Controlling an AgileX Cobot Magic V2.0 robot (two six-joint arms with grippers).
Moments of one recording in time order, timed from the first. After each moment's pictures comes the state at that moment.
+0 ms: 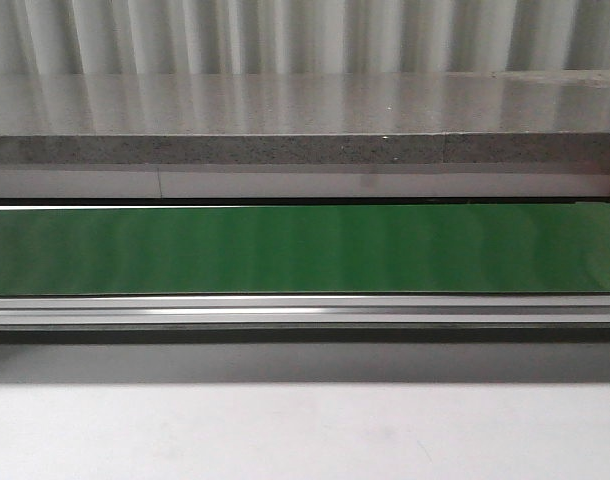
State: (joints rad) left arm 0.34 2.05 -1.61 -0.23 0.98 -0.69; right arm -0.03 0.30 -0.48 0.20 0.71 -0.21
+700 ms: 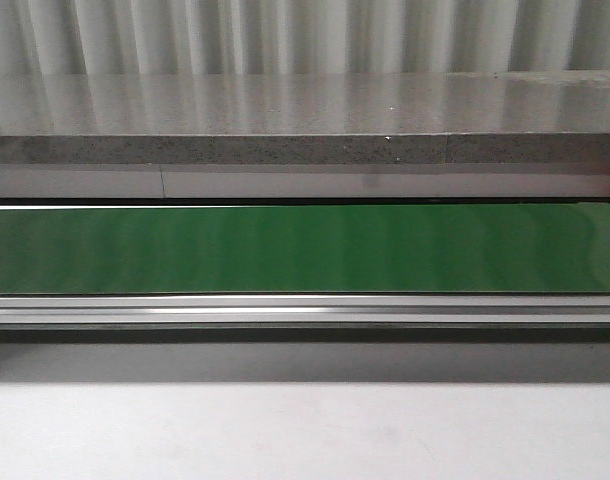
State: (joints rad) left arm 0.35 1.90 -1.61 -0.18 1.11 -0.26; right arm -0.03 0.30 -0.48 0.20 0.71 -0.21
